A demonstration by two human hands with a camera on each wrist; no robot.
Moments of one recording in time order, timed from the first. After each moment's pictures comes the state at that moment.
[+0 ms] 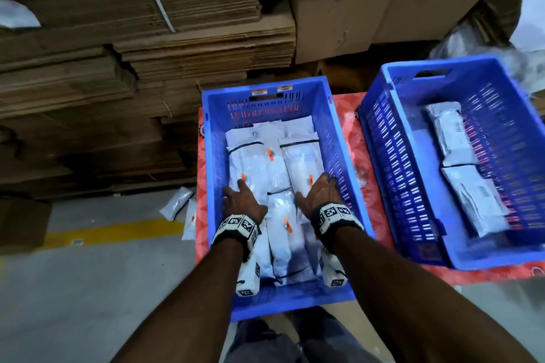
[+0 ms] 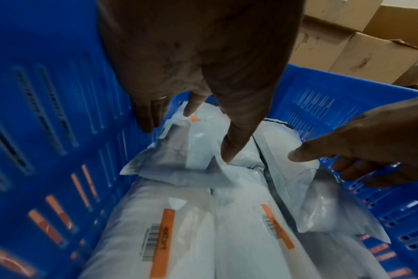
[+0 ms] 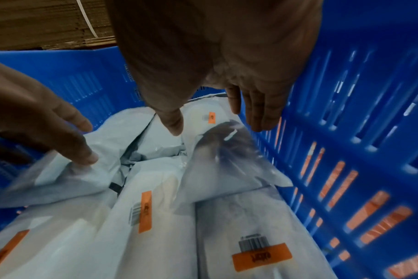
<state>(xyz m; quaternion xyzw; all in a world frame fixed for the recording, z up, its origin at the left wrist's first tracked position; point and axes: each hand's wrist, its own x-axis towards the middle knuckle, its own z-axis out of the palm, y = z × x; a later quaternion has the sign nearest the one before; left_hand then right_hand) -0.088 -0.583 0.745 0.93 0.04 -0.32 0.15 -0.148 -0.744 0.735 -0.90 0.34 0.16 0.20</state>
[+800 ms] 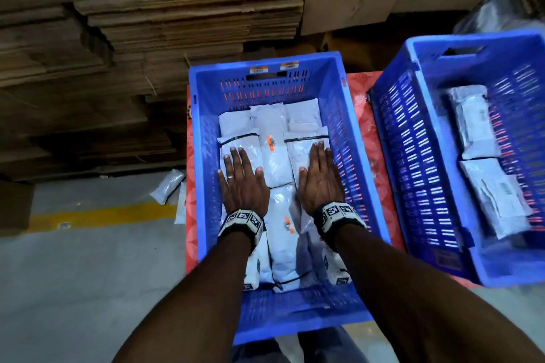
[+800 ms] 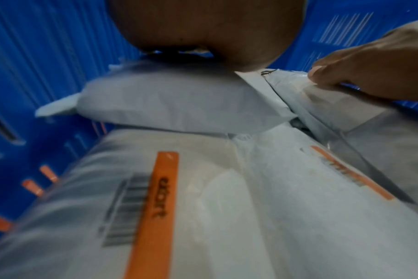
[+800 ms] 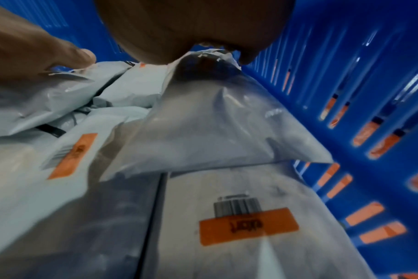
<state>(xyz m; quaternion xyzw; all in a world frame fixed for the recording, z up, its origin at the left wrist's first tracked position) -0.069 -0.601 0.662 0.99 -0.07 -0.08 0.12 -0.121 -0.754 0.667 -0.95 0.22 0.05 0.19</state>
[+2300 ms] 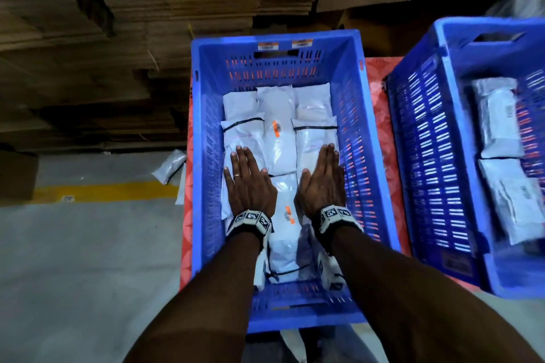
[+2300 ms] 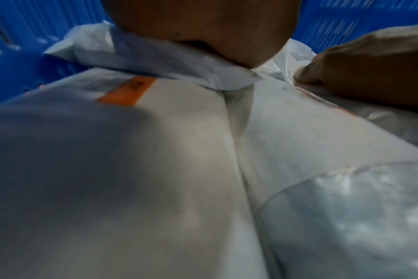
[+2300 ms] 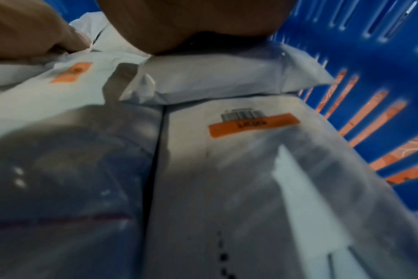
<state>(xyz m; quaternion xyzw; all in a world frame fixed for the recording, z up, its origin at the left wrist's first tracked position) -0.097 -0.606 0.638 0.99 -0.04 -0.08 0.12 -0.140 -0.743 0.632 -0.94 0.27 0.04 0.20</state>
